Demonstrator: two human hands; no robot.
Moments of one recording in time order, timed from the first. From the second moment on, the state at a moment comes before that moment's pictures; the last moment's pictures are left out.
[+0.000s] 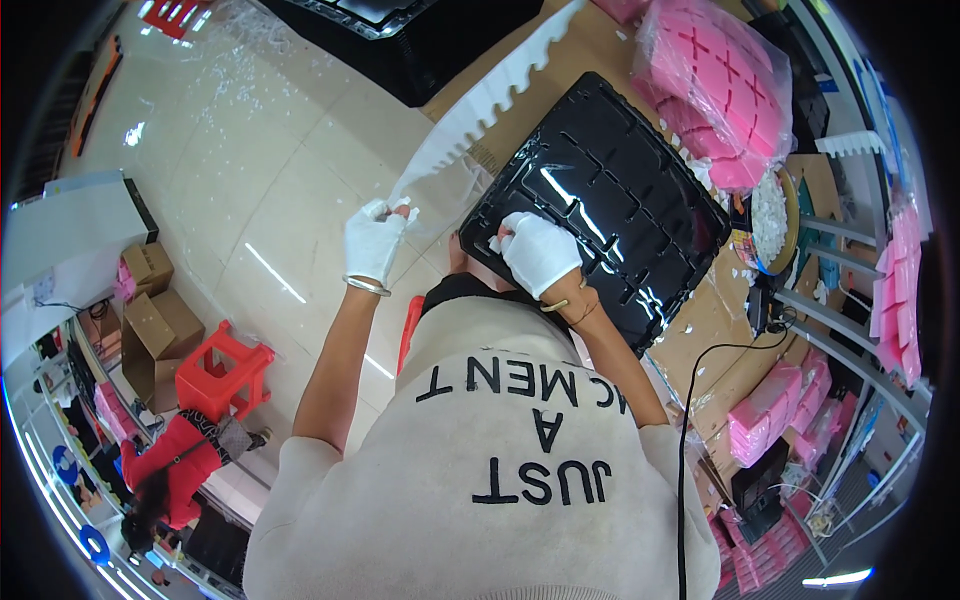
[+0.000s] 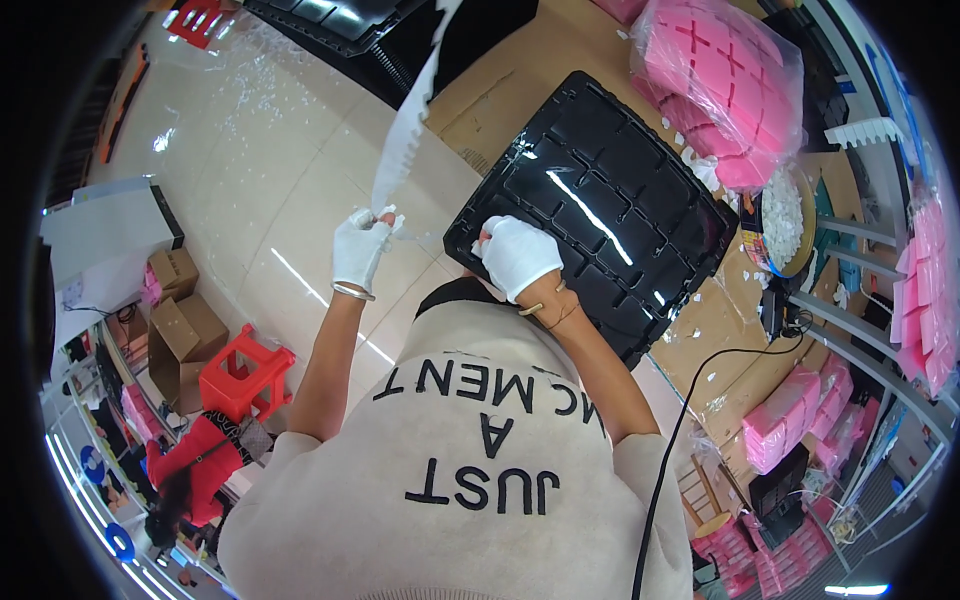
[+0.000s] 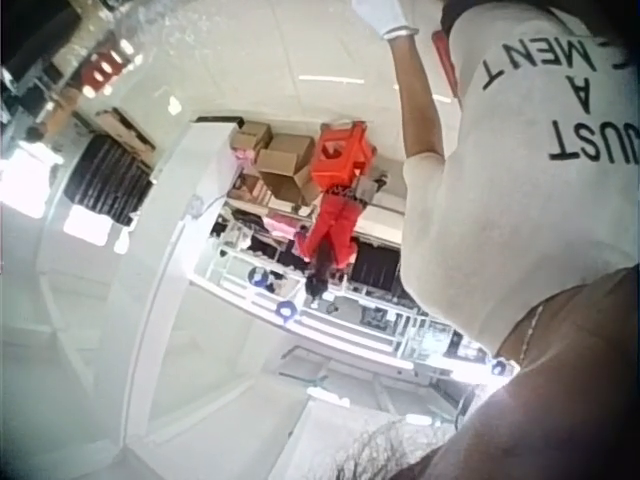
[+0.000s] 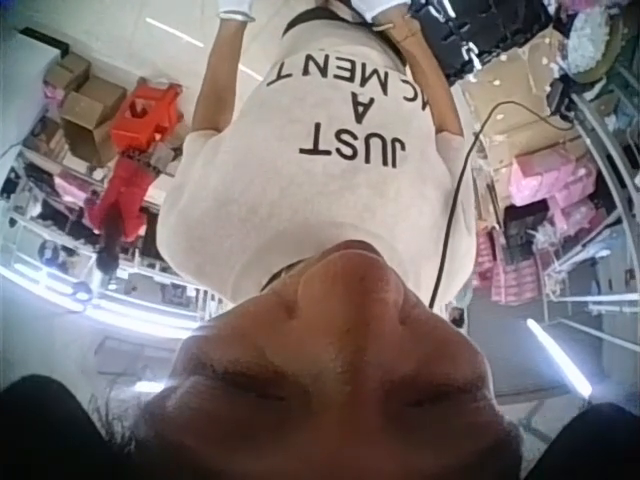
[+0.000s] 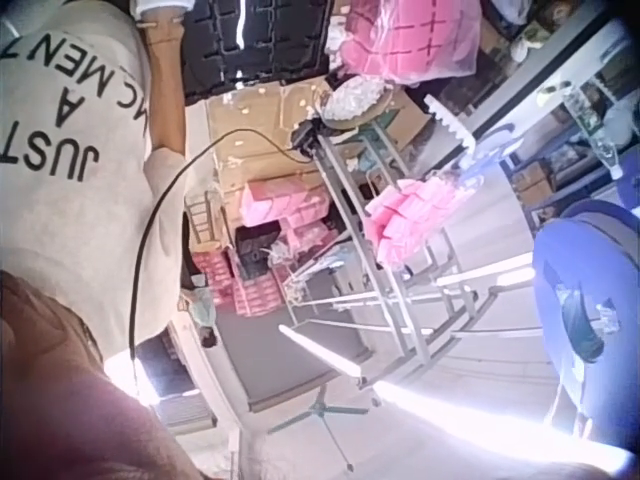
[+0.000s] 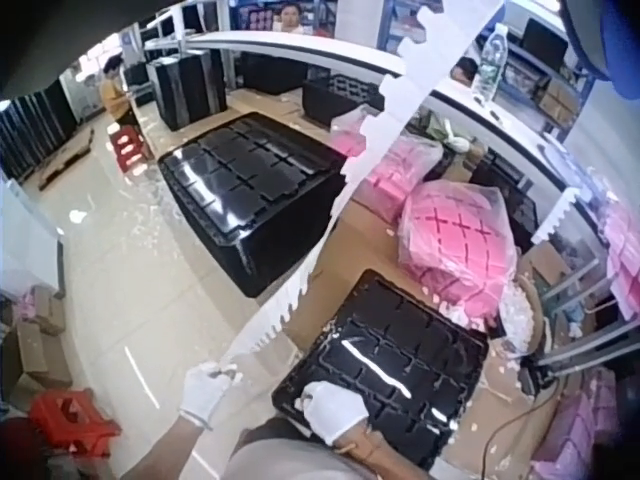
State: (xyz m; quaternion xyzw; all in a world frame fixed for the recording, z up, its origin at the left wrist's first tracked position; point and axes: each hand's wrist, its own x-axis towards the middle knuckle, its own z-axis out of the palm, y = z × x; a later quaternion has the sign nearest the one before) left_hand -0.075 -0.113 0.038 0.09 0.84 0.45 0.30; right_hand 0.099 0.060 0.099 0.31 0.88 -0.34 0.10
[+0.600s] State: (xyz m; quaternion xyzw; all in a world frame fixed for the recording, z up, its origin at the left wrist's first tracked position) left_hand -0.045 -0.072 0.055 0.09 0.71 0.53 0.45; right_hand 0.103 0.046 0.069 0.25 0.95 -0.19 -0.02
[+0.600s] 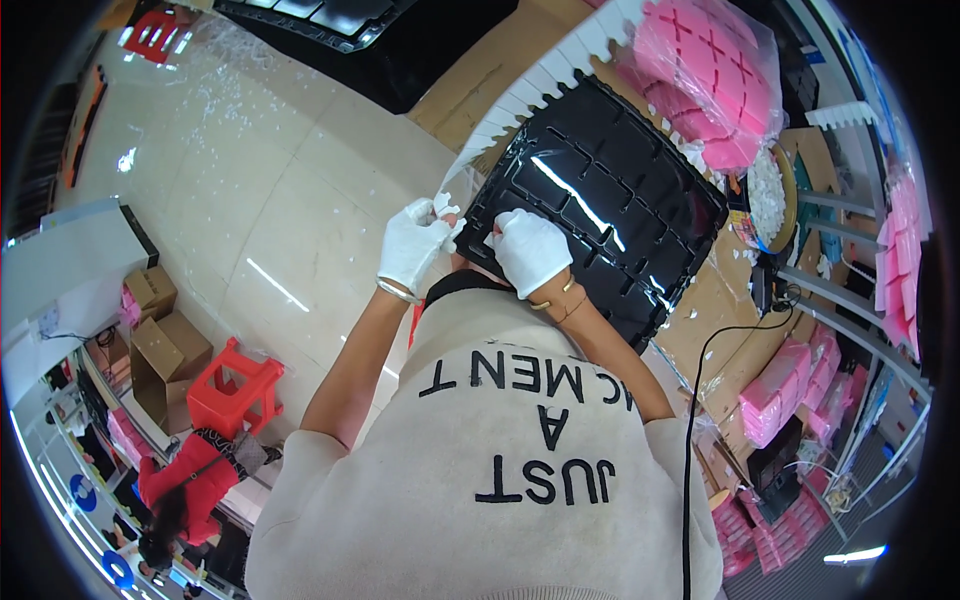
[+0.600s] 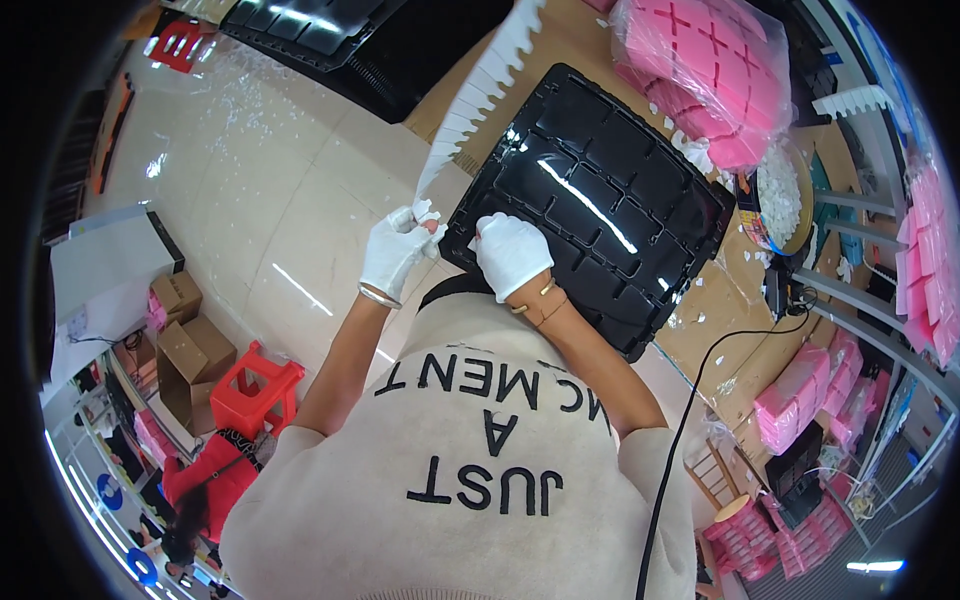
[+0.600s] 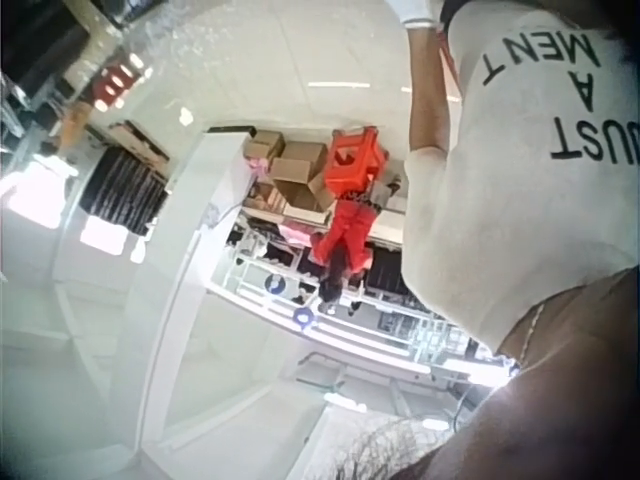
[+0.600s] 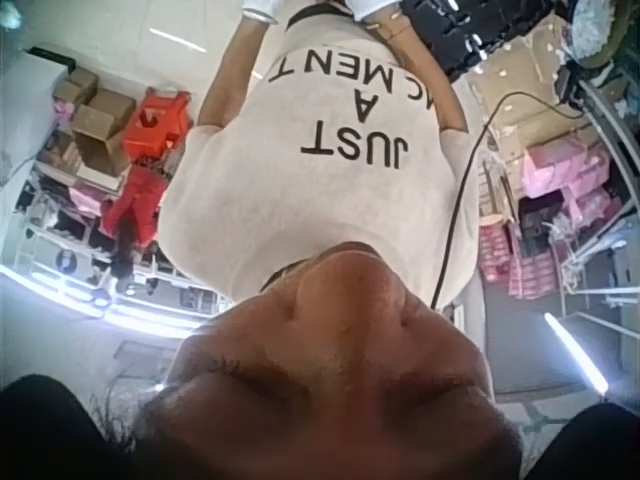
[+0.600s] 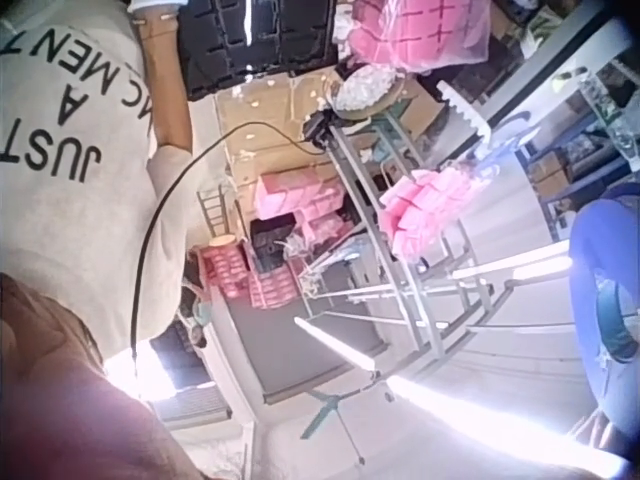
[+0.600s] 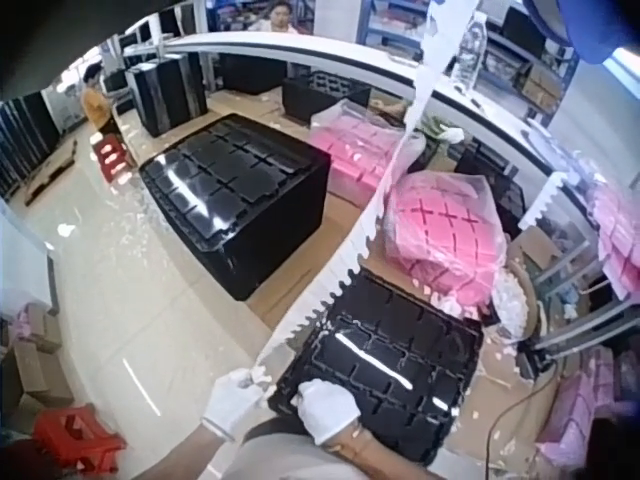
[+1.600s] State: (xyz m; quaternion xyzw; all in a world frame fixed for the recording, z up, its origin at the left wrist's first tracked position) left_hand -0.006 -0.018 0.115 0.25 0.59 0.53 0.56; right_hand 0.159 0.064 0.132 0.41 0.74 -0.49 -0.21
